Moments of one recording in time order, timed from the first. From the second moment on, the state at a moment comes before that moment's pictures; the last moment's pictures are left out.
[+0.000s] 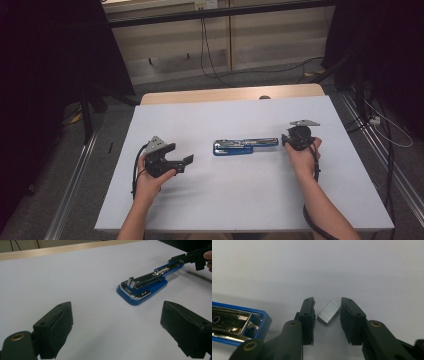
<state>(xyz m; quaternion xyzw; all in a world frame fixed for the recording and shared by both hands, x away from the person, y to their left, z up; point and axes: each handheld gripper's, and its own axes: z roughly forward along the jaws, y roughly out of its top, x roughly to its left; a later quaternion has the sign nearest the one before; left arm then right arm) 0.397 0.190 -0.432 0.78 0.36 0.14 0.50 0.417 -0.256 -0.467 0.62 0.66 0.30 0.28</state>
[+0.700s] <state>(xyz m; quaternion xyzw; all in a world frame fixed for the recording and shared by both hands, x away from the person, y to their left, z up) 0.397 0.188 -0.431 0.78 0.35 0.15 0.49 0.408 -0.266 -0.467 0.61 0.67 0.31 0.28</state>
